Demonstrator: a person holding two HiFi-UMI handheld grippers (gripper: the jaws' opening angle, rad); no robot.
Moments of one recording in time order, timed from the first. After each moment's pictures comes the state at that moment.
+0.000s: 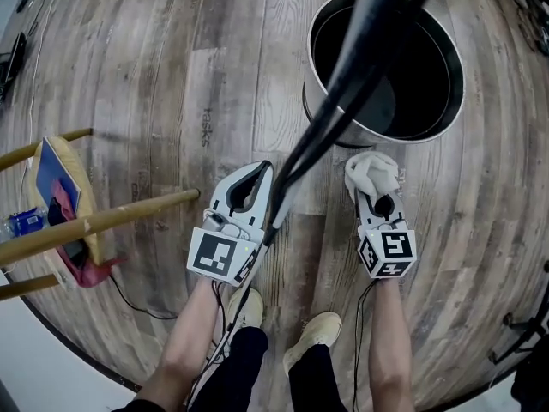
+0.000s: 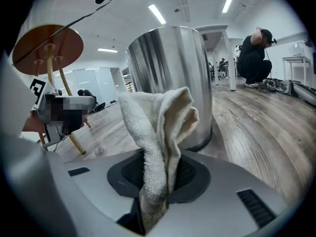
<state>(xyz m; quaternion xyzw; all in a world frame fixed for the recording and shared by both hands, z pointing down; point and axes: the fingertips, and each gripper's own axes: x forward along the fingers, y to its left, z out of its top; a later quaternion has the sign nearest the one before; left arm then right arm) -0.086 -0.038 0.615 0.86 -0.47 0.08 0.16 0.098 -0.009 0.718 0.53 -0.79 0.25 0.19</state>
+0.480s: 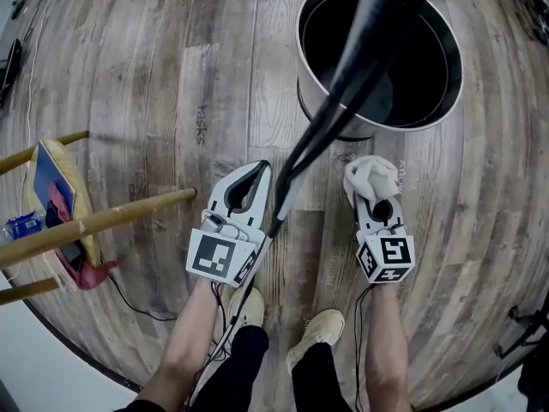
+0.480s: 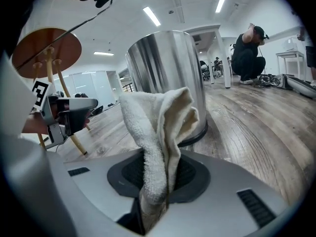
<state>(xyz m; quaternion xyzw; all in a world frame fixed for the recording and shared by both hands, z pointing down) -0.084 -0.029 0.627 0.87 -0.47 0.09 0.16 0.101 0.016 0.730 0.54 -0.78 0.26 0.17</state>
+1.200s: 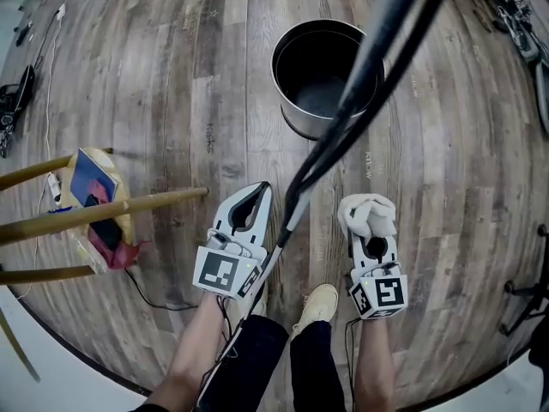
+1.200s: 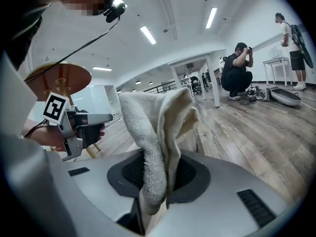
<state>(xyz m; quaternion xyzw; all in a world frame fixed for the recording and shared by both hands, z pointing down) -0.049 0.030 0.482 0.88 -0.44 0.08 0.15 0.122 0.111 0.544 0.58 -0.77 0.24 0.10</state>
